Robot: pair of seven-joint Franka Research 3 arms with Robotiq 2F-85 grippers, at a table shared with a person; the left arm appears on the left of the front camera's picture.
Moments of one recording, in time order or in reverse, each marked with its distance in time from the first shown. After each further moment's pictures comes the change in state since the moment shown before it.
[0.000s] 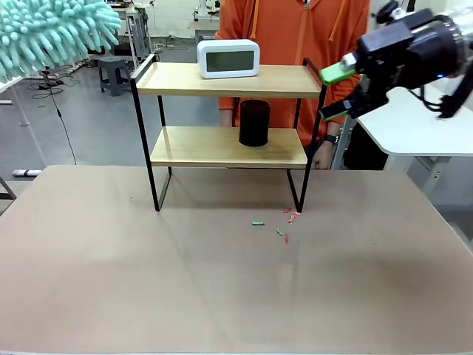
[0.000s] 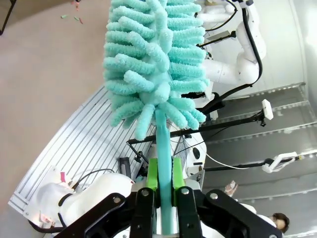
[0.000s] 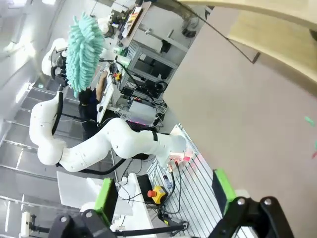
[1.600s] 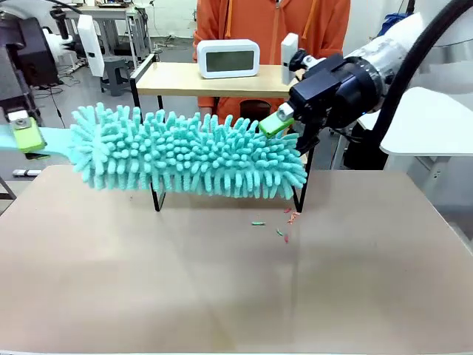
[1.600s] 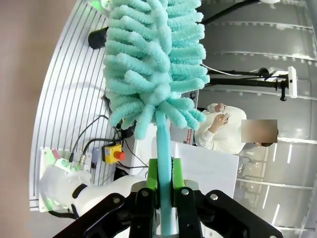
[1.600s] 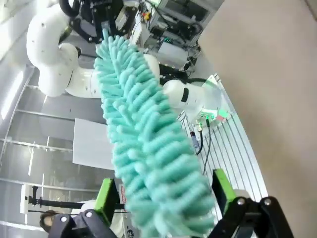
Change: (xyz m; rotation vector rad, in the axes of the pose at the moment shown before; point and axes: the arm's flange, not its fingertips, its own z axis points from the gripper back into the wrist) left arm 0.172 0.039 -0.220 -0.139 0.706 -0.065; right arm -0.011 0.002 -0.119 0.200 0.328 0.019
